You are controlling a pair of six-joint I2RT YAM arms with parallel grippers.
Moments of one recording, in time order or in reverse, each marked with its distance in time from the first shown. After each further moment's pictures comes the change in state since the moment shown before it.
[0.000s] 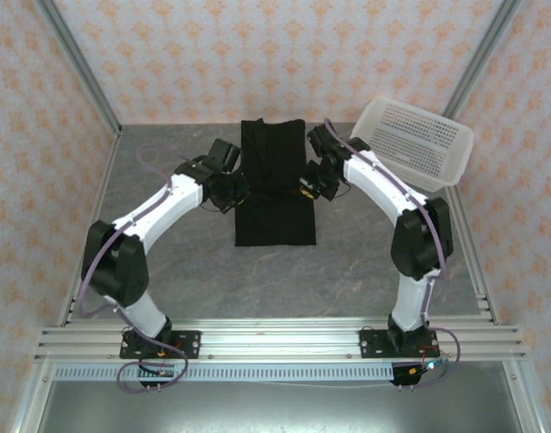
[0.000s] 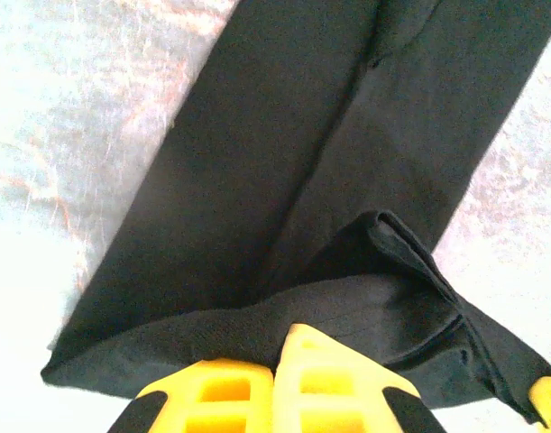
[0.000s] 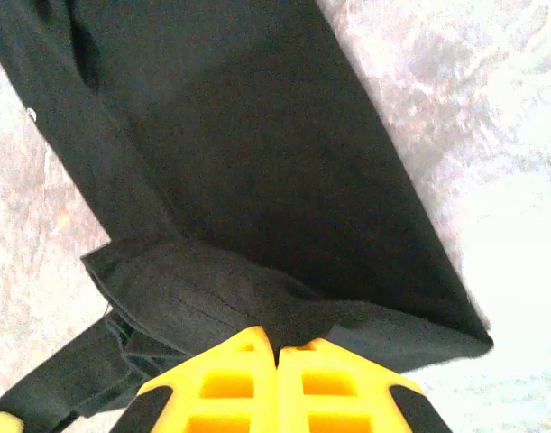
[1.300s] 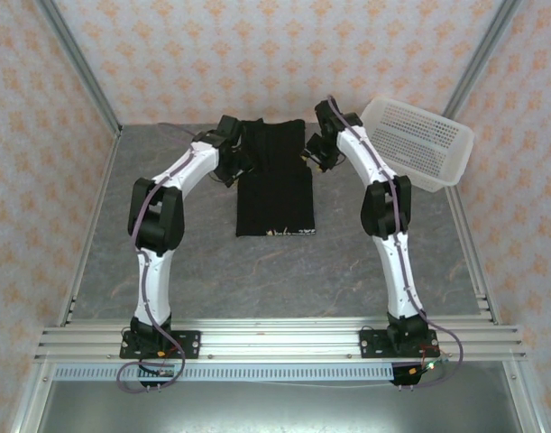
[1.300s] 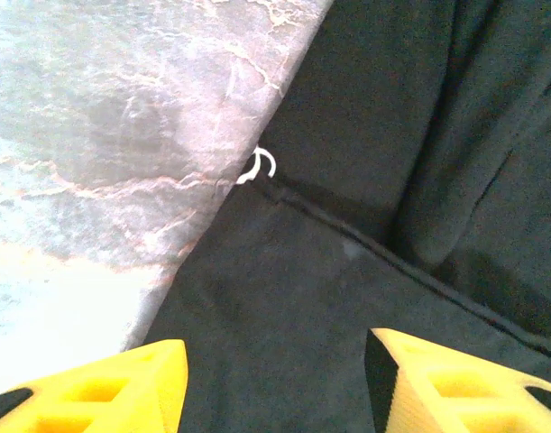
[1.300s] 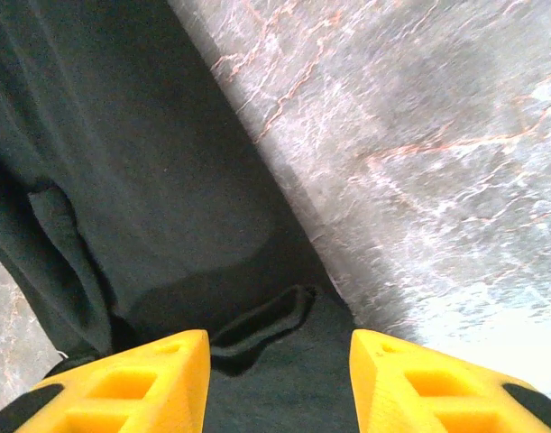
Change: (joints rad) left arm 0.112 0.440 0.433 -0.066 -0.020 0.122; right arm -0.145 0.554 0.693 -0.122 0.005 -0.126
